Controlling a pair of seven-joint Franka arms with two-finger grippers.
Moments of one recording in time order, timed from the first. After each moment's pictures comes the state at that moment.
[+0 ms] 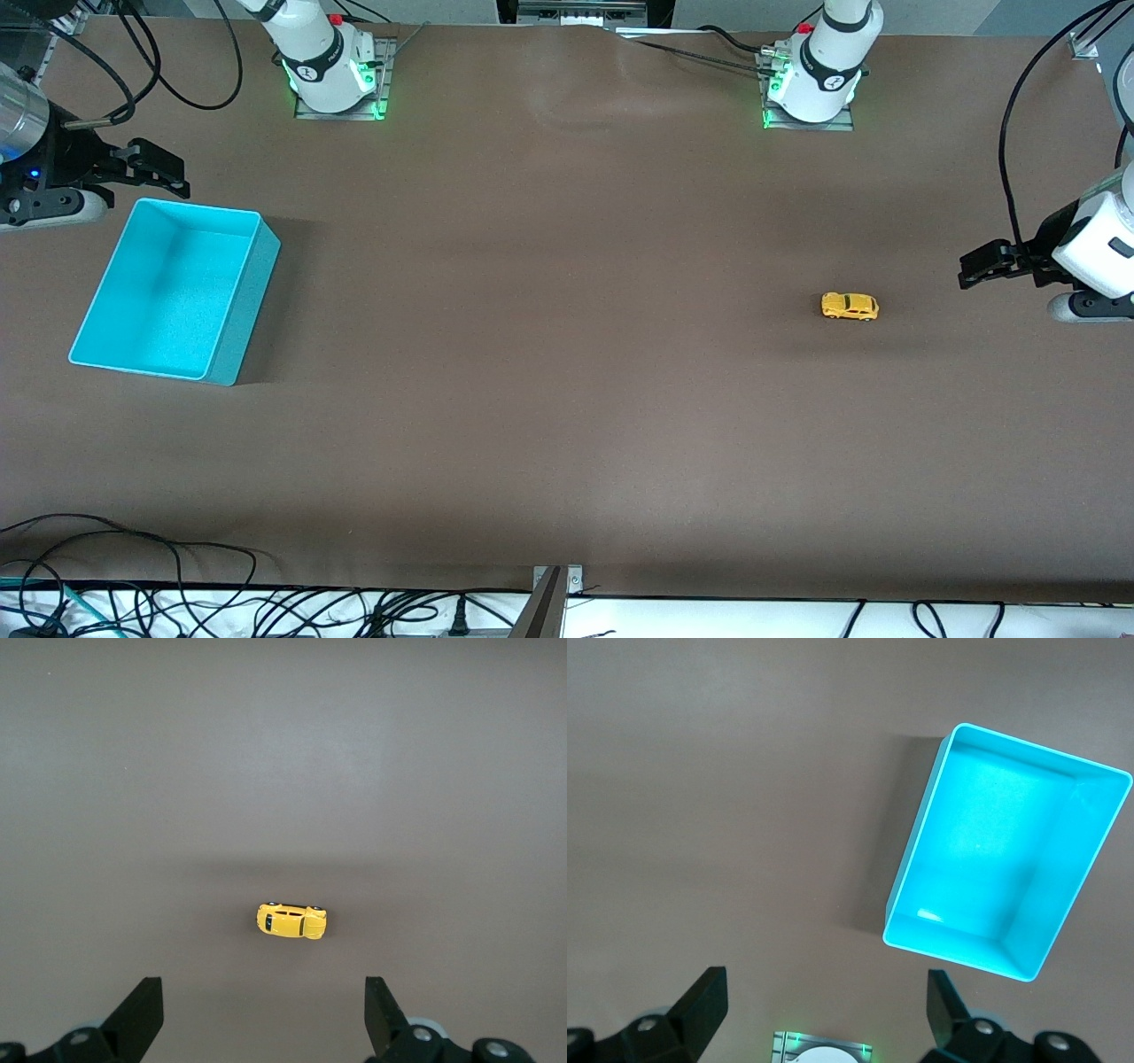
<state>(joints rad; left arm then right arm) 0.10 0.15 -0.07 -1.57 0.04 1.66 -0.02 0.00 -0.01 0.04 -1.64 0.01 1.50 -0.11</state>
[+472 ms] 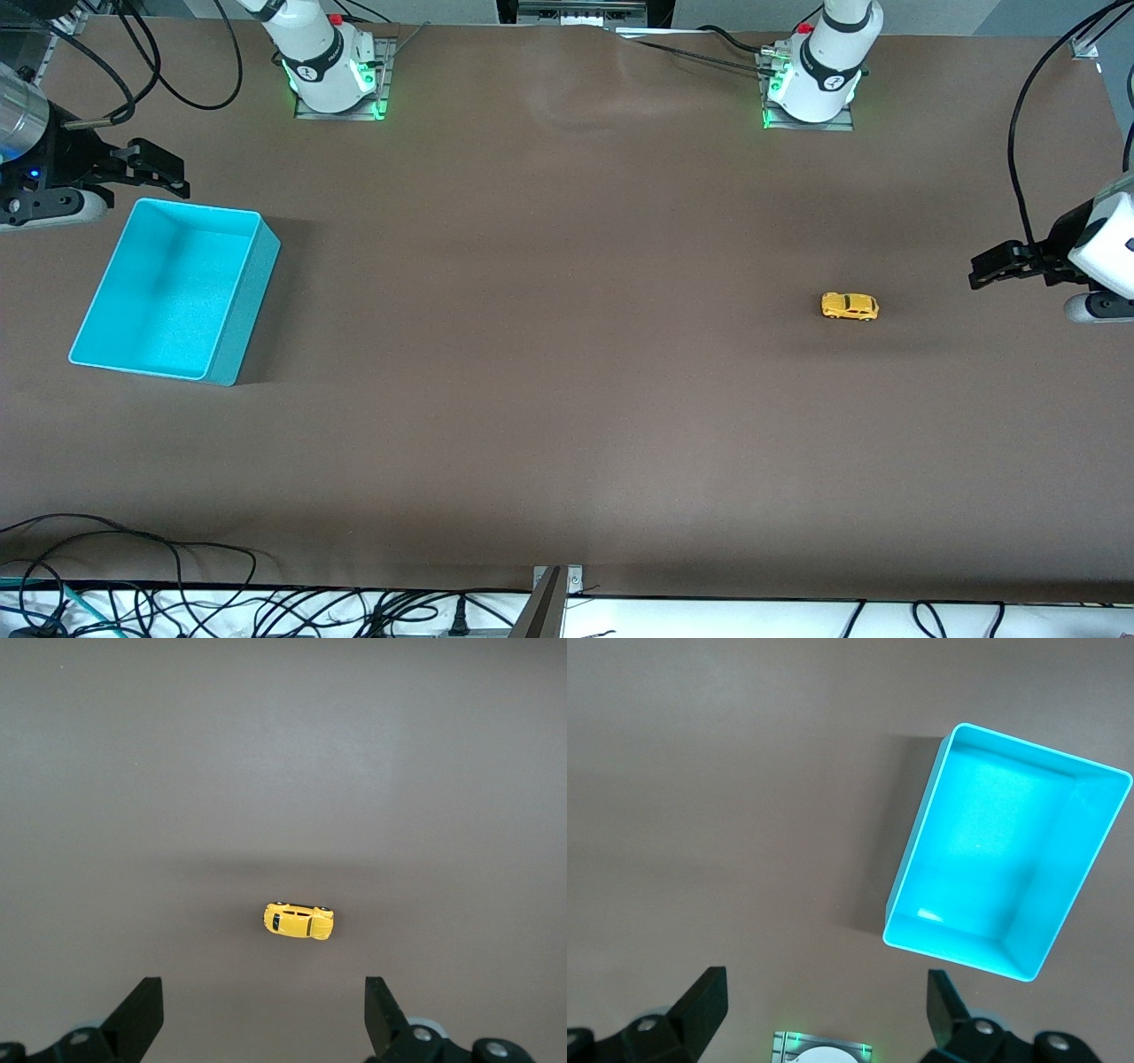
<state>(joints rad) 0.12 0.15 -0.07 -1.57 0.04 1.66 -0.02 0.00 -0.01 0.03 -1.64 0.01 1.50 -0.11</state>
